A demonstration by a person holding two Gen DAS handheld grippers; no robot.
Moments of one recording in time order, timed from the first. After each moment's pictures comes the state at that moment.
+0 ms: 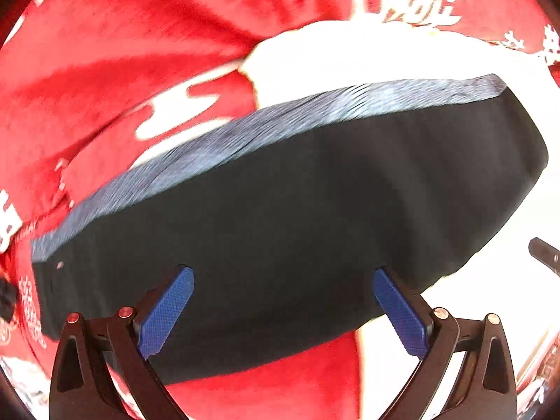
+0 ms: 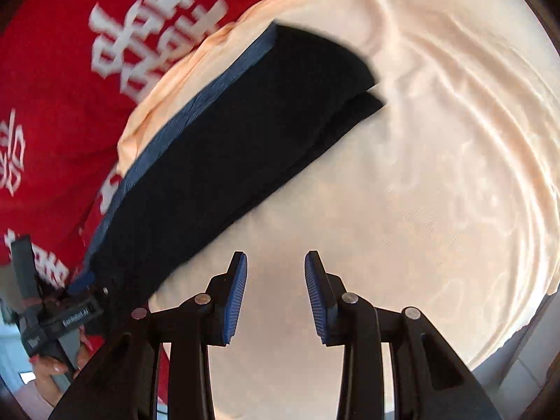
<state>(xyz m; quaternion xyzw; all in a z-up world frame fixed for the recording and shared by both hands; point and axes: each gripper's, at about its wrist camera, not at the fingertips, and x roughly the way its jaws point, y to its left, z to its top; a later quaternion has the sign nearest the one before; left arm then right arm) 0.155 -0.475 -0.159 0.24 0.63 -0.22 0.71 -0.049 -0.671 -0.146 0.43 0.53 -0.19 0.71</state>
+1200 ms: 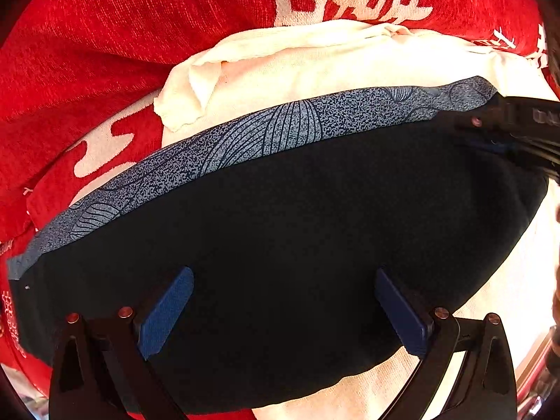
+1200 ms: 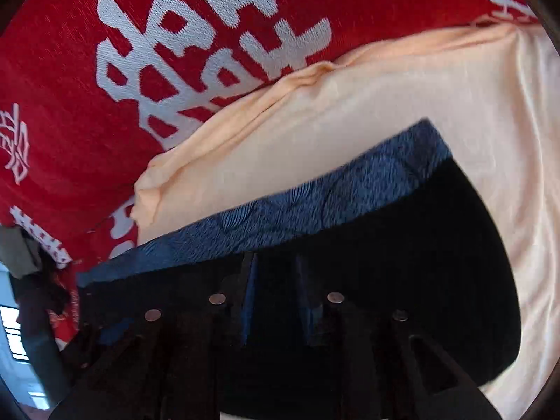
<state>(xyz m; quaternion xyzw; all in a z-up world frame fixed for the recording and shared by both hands) 0.148 -0.547 -0.193 0.22 0.61 -0.23 0.72 0.106 -0.725 -0.166 0.34 0.53 -0.08 0.77</state>
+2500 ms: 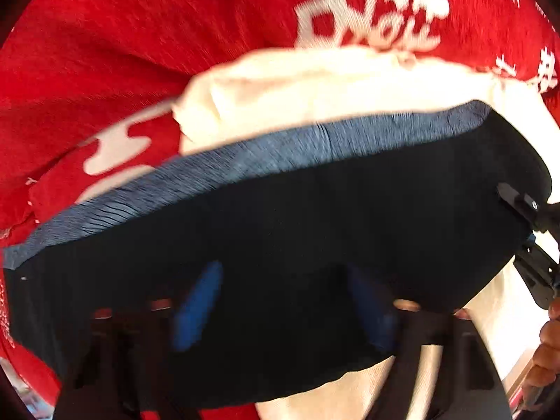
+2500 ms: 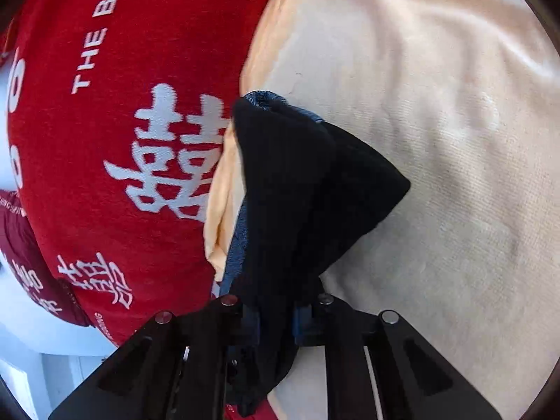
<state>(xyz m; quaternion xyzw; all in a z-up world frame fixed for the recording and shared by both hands) 0.153 -0.521 -0.172 0.18 0.60 -0.23 0.75 -0.010 -0.761 -0.186 0.65 0.32 -0.09 0.68</state>
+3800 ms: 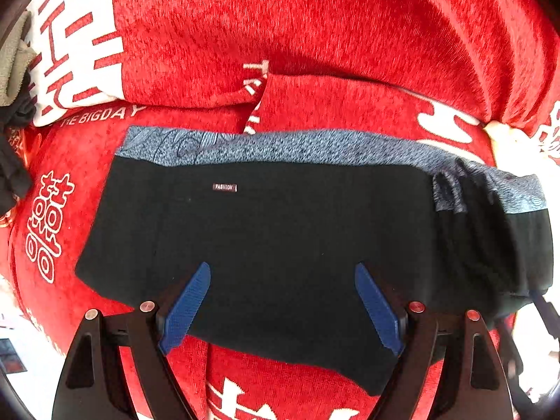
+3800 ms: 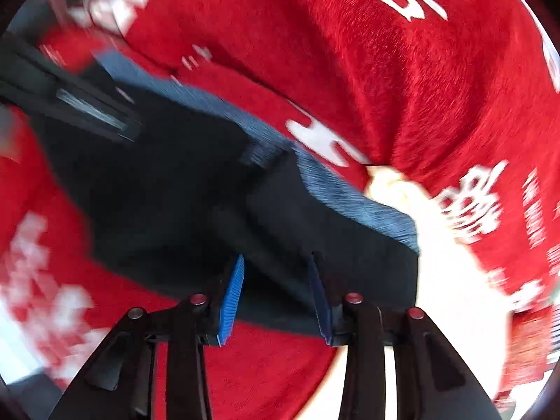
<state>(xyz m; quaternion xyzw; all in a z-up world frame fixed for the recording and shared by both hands) 0.222 -0.179 -0.141 0.08 0.62 -0.08 0.77 0.123 -0.302 -0.091 -0.13 0.55 0.00 0.83</state>
